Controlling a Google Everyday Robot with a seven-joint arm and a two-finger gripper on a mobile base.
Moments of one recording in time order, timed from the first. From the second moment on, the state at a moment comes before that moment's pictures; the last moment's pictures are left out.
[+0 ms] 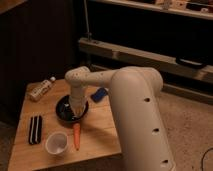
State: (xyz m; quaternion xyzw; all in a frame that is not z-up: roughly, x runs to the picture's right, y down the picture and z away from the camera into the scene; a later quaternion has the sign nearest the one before) arm -0.150 0.150 0.836 -0.44 0.16 0.43 0.77
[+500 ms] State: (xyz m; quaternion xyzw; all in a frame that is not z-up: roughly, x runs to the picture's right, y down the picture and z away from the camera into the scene) arm -0.096 0.178 0.817 -0.45 0.20 0.44 0.75
